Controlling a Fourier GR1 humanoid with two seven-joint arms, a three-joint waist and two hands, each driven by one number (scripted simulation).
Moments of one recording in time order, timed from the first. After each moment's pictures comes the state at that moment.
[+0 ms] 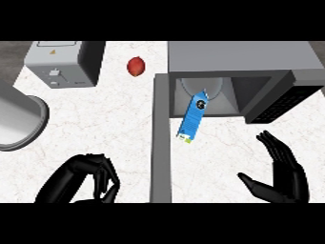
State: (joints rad) left arm 0.17 0.00 -0.11 -1.83 -0.13 -0.47 -0.16; right arm 0.10 -0.12 -0.02 -1.27 -0.20 0.09 -0.75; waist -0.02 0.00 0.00
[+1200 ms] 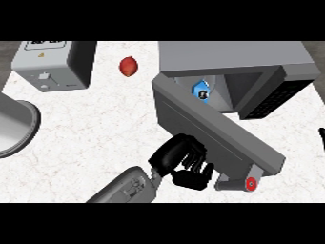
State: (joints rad) left arm -0.51 0.01 -0.78 -1.10 0.00 0.14 -0.12; right arm 0.26 -0.28 -0.11 -1.75 -0.35 0.20 -0.54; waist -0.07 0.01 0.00
